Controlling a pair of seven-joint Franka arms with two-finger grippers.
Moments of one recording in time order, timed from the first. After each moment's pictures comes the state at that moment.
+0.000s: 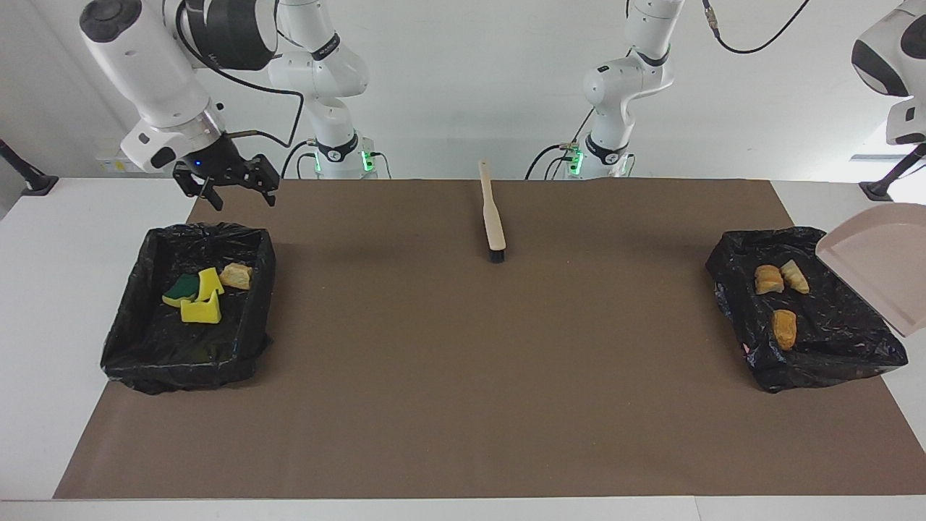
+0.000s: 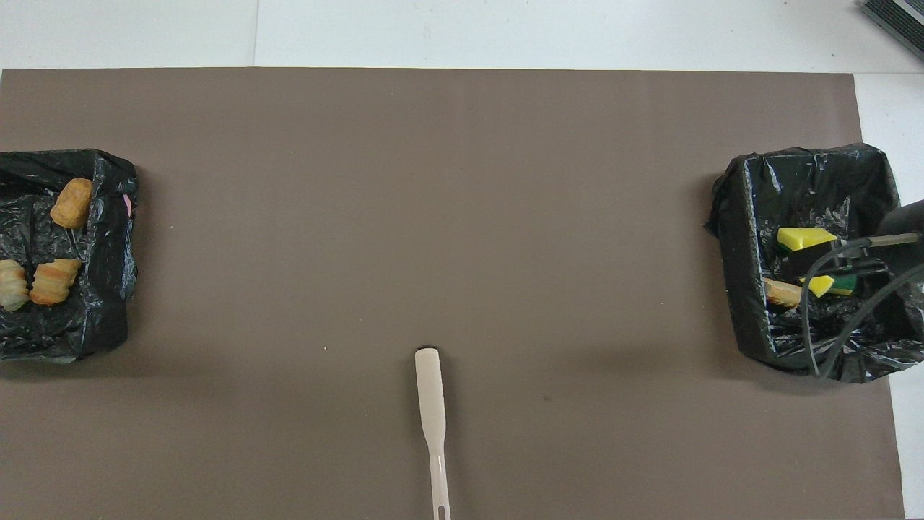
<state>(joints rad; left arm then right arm) 0.30 0.05 -0.01 -1.55 0.57 1.86 1.44 -0.03 -0.05 -0.07 -1.70 0.04 1.61 -0.11</state>
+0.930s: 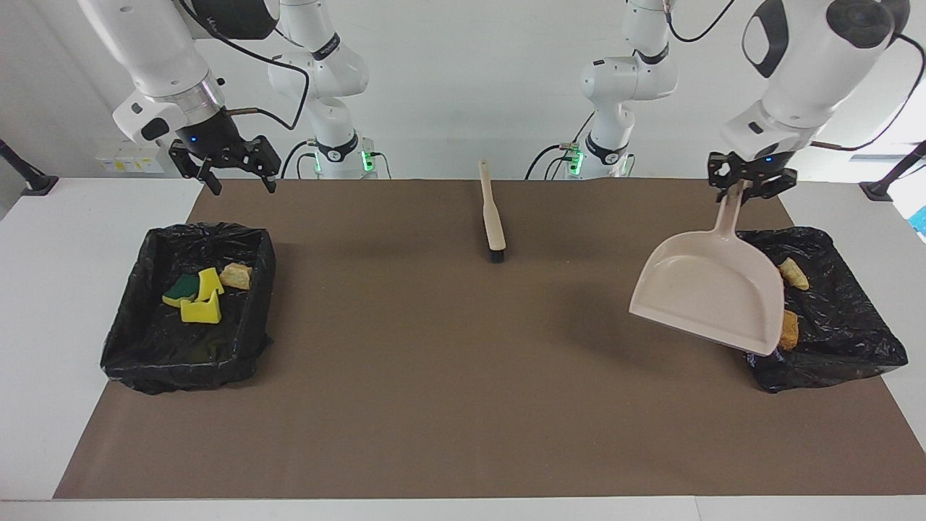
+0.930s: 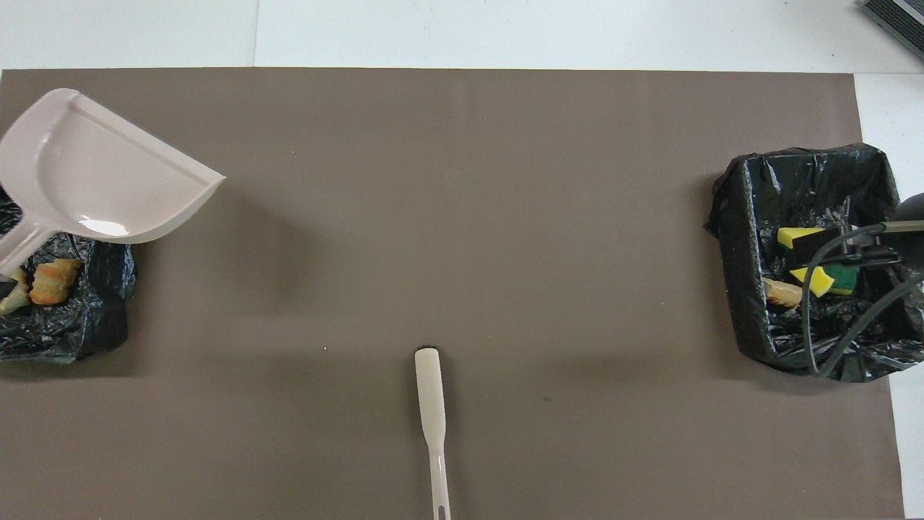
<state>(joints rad) -0.19 -0.07 -0.04 -1.78 0.03 1.61 0.13 0.02 -0.05 -0.05 -1.64 0.04 1.56 -0.03</state>
